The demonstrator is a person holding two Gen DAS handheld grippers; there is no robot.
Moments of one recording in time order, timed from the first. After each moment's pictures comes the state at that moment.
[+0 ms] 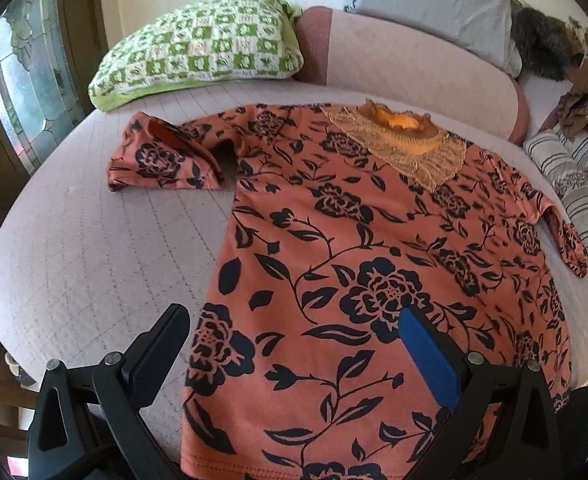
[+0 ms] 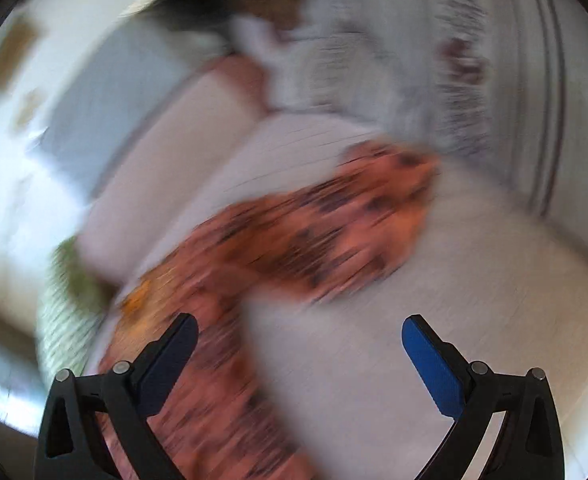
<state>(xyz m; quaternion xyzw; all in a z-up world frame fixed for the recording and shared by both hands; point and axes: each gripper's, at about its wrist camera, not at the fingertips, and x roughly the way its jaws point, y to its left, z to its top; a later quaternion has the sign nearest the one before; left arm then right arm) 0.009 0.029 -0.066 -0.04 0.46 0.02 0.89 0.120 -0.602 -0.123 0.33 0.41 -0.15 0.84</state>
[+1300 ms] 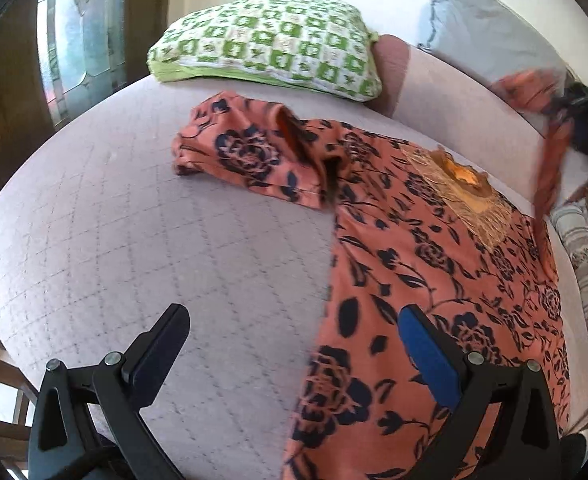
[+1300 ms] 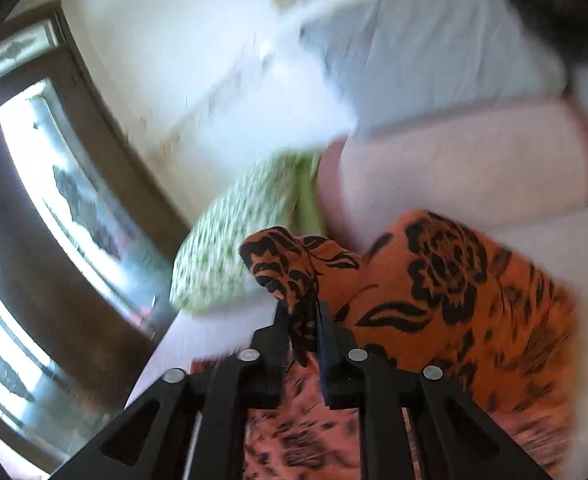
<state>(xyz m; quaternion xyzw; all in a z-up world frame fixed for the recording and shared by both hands) 0.018 0.133 -0.083 -0.14 0.43 0.07 0.89 0.235 -0.237 0.010 0.20 0.34 0.29 0.88</state>
